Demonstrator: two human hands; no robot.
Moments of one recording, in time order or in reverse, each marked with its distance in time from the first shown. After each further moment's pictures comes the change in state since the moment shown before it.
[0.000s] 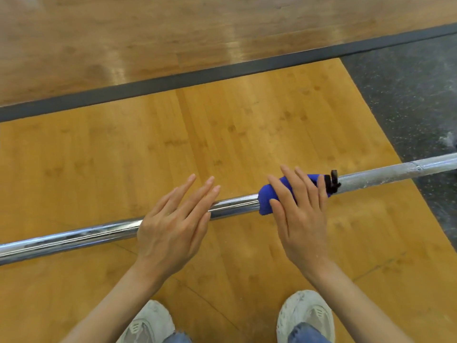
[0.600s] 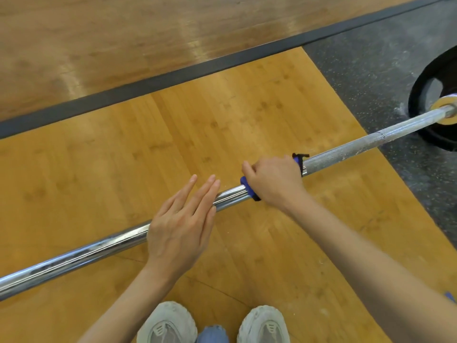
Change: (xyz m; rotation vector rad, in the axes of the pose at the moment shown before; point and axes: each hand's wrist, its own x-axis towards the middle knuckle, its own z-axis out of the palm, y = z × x) left_hand -0.003 -0.007 0.001 -0.121 0.019 0.092; right_hand 0.079 -0.047 -0.013 -0.293 -0.670 0.266
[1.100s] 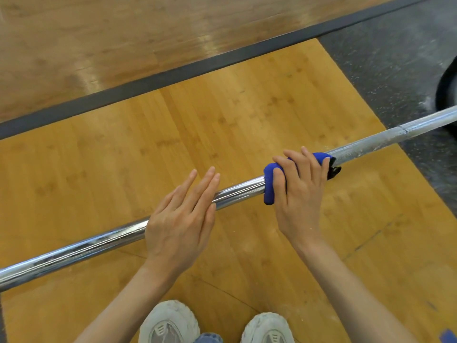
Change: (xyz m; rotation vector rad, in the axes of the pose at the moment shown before) left_hand -0.001 -0.002 0.002 0.047 0.033 -0.018; right_hand -0.039 0.019 0.062 0.523 0.654 0.094
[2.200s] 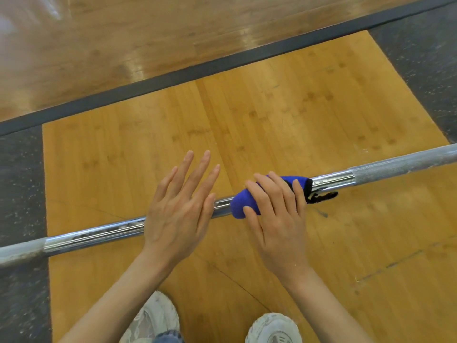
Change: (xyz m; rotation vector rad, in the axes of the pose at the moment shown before) left_hand -0.011 -0.013 -0.025 0.186 -0.144 -0.090; right_hand -0.053 -0.041 0.011 0.007 -0.089 -0.344
